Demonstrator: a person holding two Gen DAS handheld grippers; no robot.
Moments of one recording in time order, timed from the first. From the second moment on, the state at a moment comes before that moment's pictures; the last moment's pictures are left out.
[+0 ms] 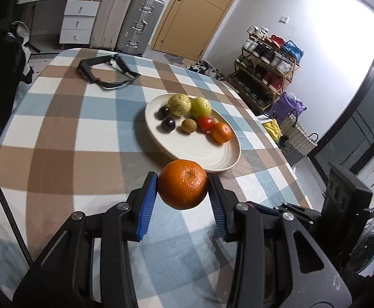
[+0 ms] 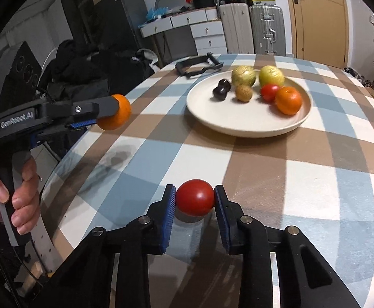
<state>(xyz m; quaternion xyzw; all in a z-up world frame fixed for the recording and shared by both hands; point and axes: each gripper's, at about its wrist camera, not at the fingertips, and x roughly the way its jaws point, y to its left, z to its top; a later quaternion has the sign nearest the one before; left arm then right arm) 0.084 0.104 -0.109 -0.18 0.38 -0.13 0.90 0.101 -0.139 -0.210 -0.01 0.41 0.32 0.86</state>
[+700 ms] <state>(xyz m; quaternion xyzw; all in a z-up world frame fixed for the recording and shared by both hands) 0.187 0.043 -0.123 -0.15 0.42 -0.15 0.88 0.179 -0.173 -0.172 0.03 0.37 0.31 0.88</state>
